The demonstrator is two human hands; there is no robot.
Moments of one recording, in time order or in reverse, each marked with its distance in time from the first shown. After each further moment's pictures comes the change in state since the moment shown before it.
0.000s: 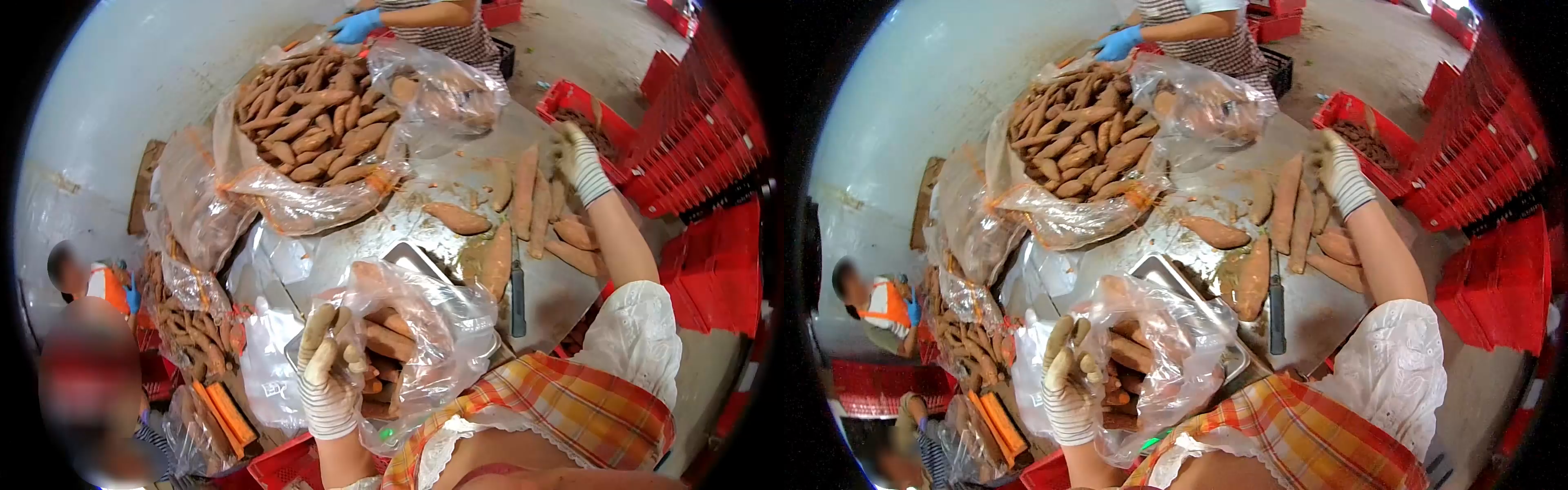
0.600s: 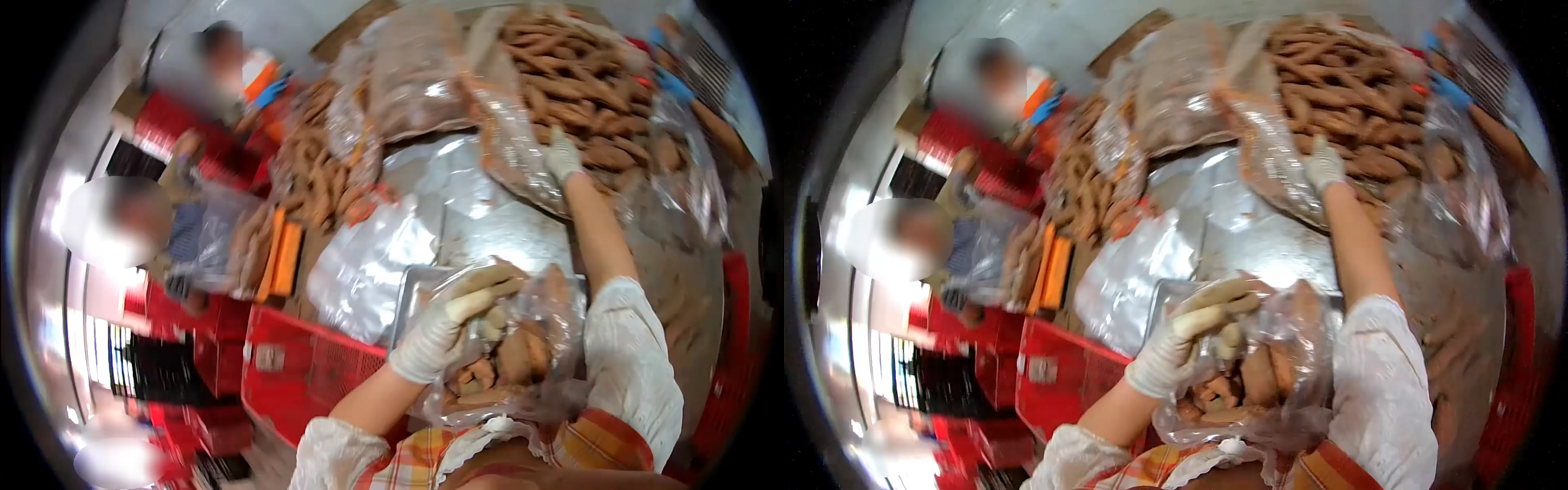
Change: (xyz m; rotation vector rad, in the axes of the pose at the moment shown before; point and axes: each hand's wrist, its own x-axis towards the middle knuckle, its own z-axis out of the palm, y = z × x) left_hand 0.027 0.013 -0.035 -0.003 -0.178 -0.021; right_hand -0.004 0.231 0.436 -1.318 -0.627 -0.684
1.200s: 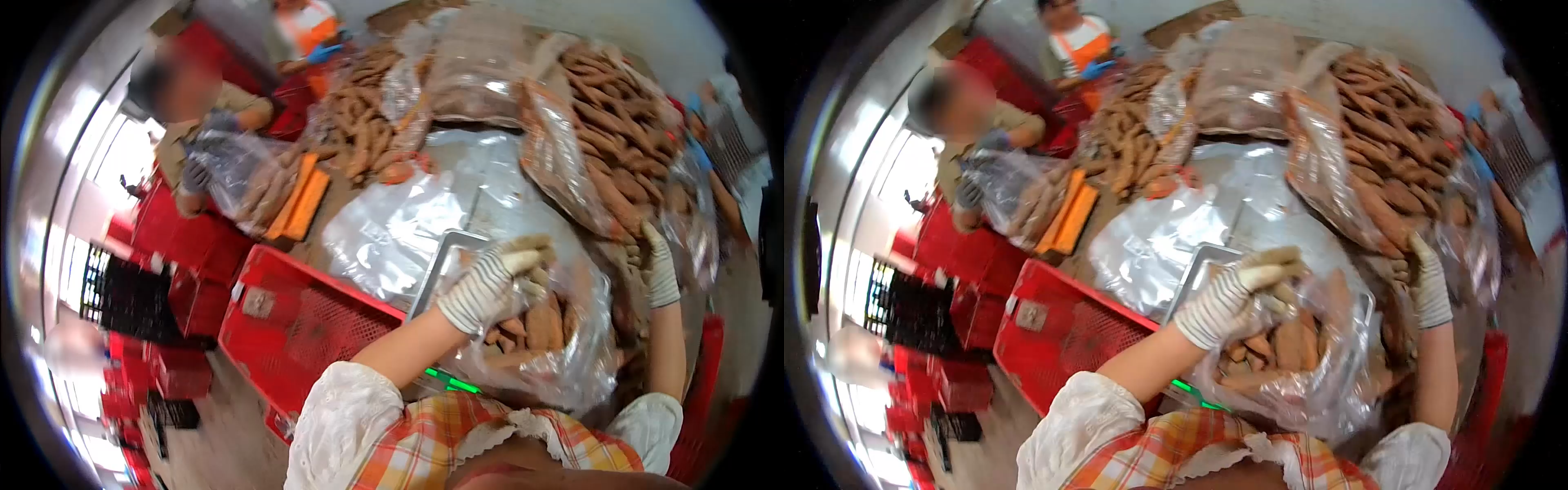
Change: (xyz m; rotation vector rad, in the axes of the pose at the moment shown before) left_hand 0.003 -0.026 -0.010 -0.423 -0.007 -0.010; right_hand -0.172 0.037 -0.176 1.141 -0.472 0.367
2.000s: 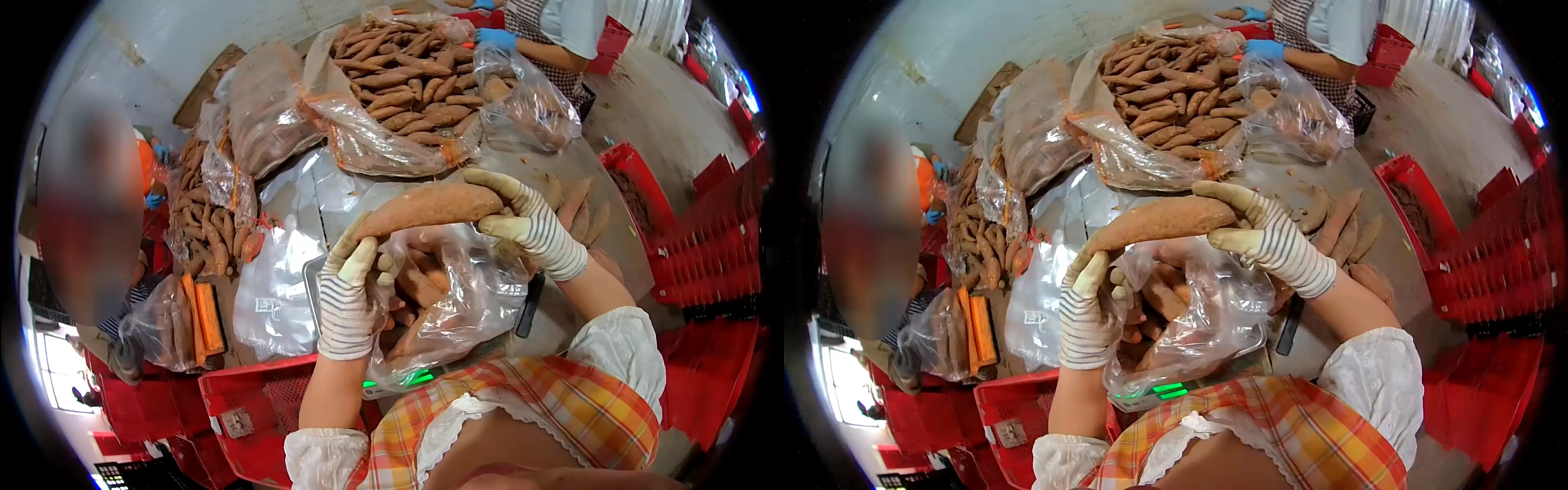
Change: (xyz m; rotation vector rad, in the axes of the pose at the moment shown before) left_hand -0.026 -0.005 0.053 0.205 0.149 0.165; right_hand -0.165 -0.013 0.079 -0.005 -0.097 -0.387
